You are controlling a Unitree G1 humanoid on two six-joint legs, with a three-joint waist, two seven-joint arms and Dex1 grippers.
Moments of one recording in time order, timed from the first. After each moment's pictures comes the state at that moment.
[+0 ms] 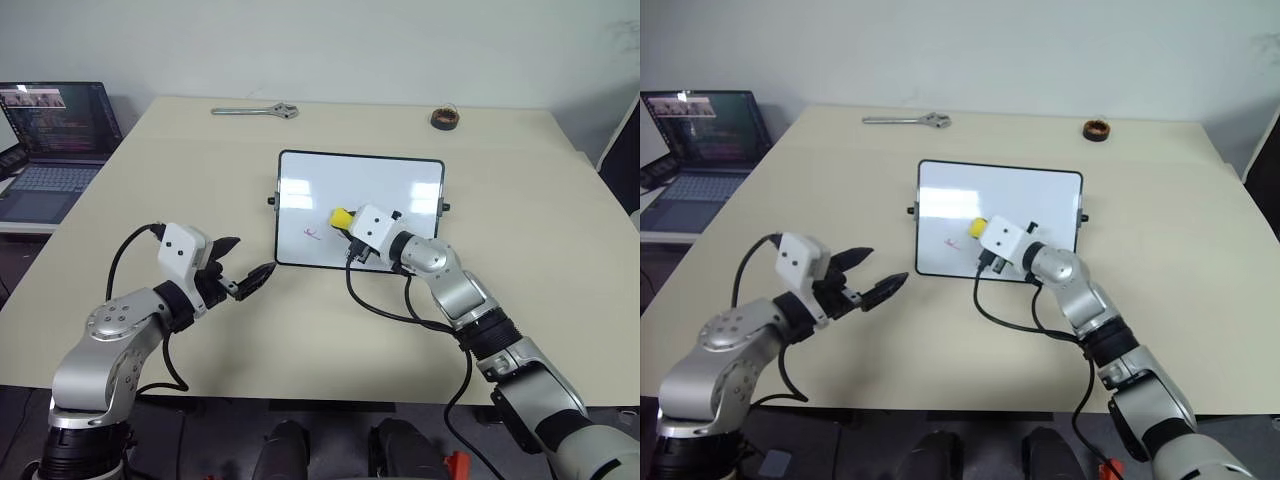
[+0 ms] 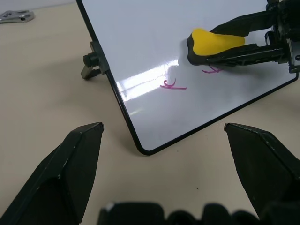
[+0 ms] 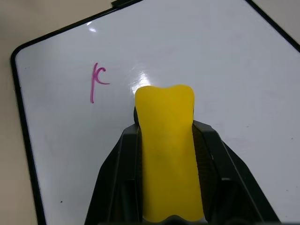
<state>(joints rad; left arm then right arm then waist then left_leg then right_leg) -0.10 0.63 0.22 -0.37 -0.47 0.57 -0.65 -0.72 -0.28 0.39 0.32 -0.22 0.09 0.51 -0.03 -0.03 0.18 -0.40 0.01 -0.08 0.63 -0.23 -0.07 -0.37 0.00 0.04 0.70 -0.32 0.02</state>
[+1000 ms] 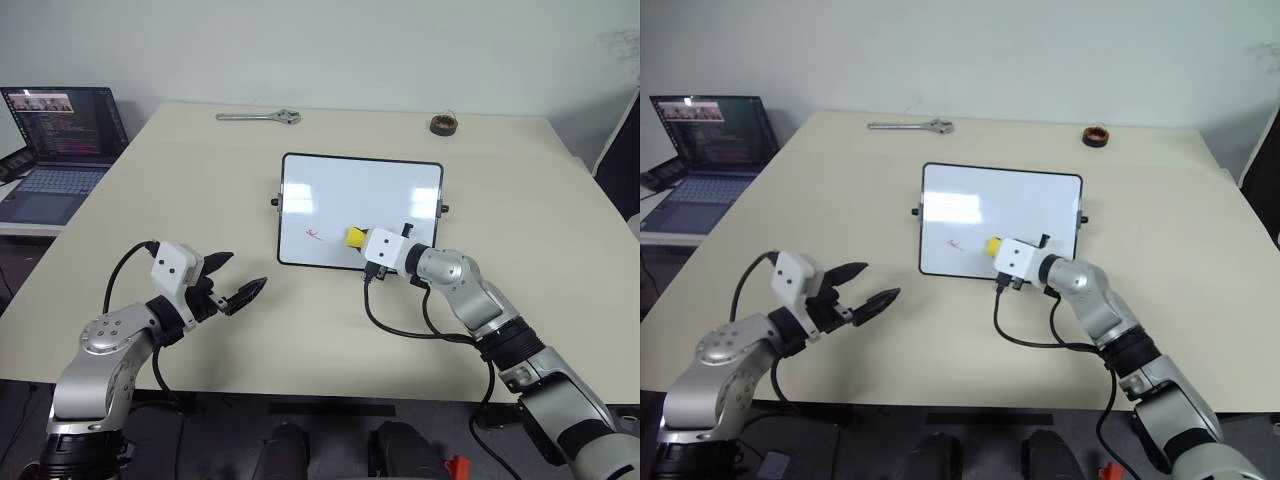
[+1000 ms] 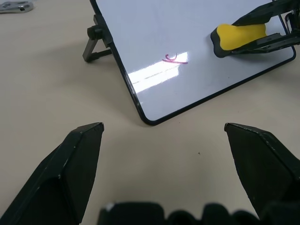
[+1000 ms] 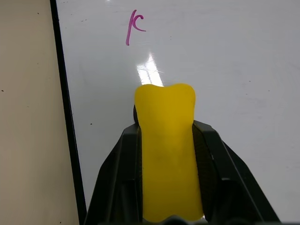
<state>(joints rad) -0.05 0.63 0.22 -0.23 -0.43 0.41 -0.73 -0.66 -0.37 0.41 0.28 -0.30 0.06 0.50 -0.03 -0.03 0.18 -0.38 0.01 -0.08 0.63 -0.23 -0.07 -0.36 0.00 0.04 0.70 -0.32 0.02</state>
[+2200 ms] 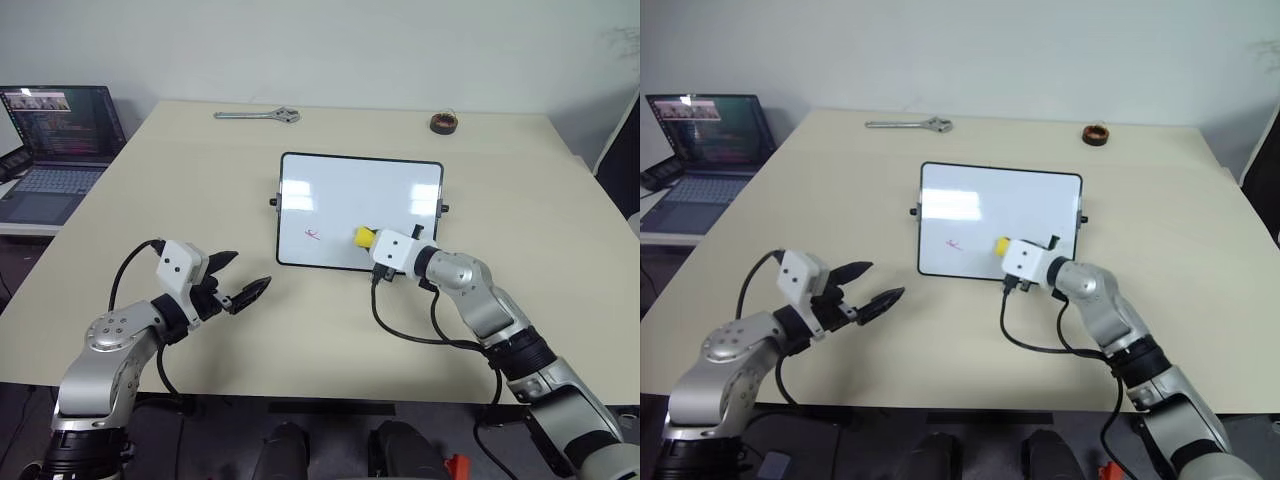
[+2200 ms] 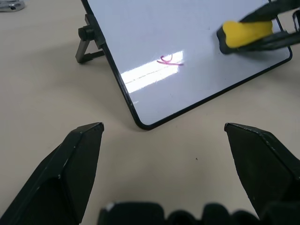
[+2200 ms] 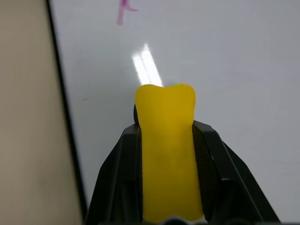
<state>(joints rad) -0.07 0.63 0.20 -0.22 -0.43 0.40 -0.74 -0.57 -0.42 0.40 0.13 -0.34 0.13 0.58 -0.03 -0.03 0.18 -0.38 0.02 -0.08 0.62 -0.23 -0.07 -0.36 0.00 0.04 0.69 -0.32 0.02</state>
